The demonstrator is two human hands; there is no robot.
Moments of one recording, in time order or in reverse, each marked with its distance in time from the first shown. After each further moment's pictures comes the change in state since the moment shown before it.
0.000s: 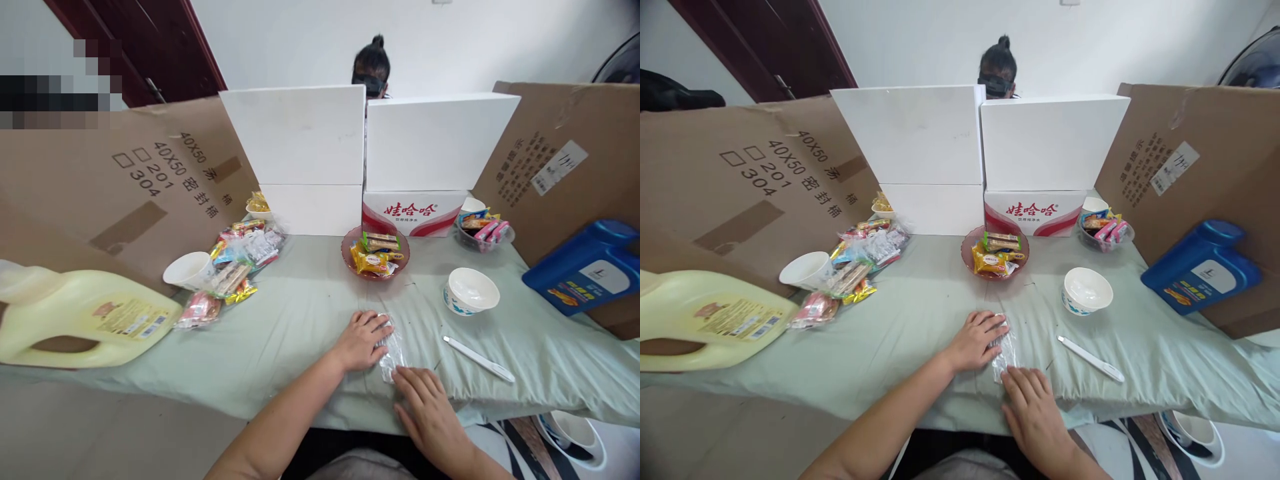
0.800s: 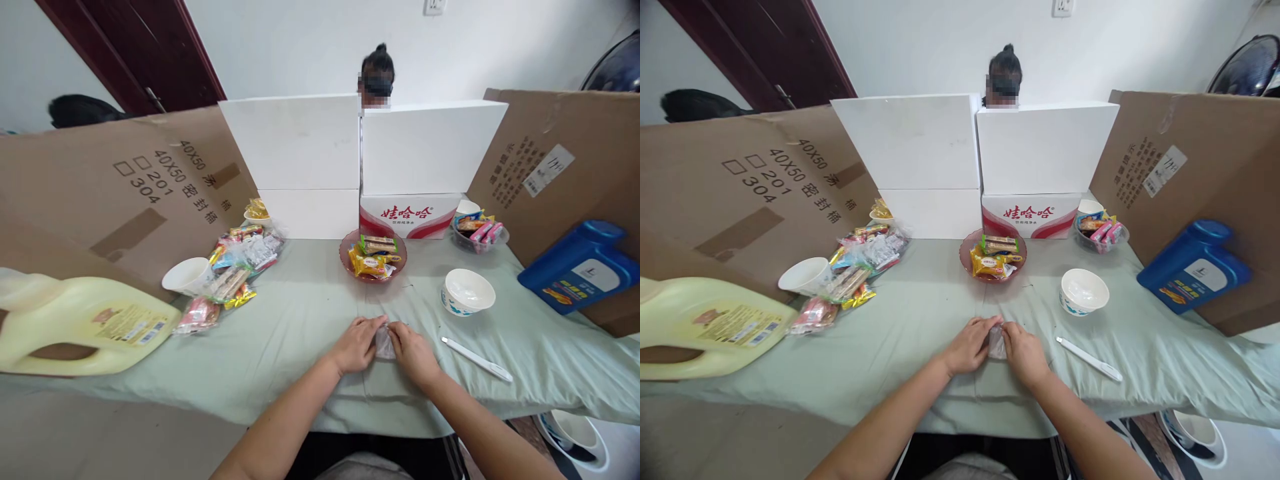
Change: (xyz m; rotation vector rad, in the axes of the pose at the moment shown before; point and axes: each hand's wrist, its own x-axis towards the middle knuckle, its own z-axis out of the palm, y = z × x) left_hand -0.005 -0.009 0.005 -0.260 0.019 0.037; right_hand 0.088 0.039 0.015 0.212 -0.059 0.385
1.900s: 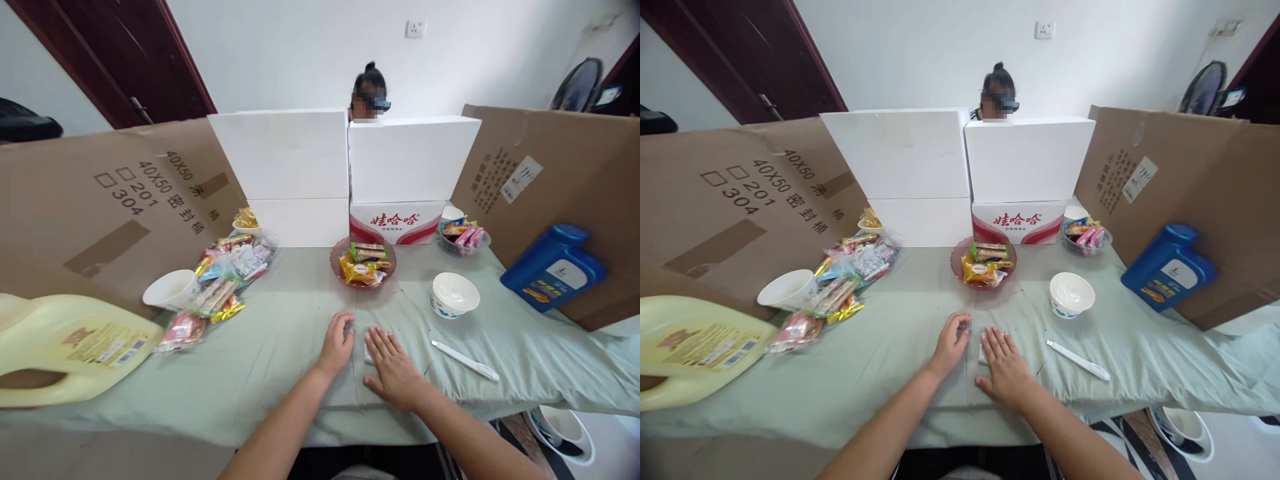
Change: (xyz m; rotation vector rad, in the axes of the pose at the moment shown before) left_hand -0.003 -0.020 0.008 -0.159 0.550 -0.273; right_hand -0.017 -0.002 0.026 -0.181 -0.243 -0.272
